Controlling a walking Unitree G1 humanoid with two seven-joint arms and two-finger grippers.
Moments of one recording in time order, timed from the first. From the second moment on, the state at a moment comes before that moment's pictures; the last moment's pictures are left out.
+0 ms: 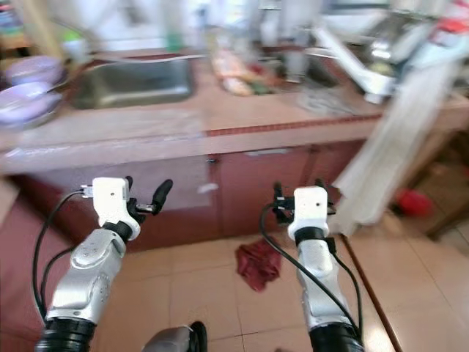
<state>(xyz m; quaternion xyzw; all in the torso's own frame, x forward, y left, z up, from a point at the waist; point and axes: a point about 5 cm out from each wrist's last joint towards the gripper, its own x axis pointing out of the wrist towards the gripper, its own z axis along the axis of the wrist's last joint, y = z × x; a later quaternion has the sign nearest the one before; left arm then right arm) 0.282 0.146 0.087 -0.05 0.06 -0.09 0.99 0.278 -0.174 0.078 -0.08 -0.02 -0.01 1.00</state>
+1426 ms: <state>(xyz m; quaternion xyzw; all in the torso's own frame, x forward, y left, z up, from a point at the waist) 0.277 0.141 0.096 -0.05 0.02 -0.11 0.99 0.282 -0.170 0.088 -0.07 -0.04 0.00 1.00</state>
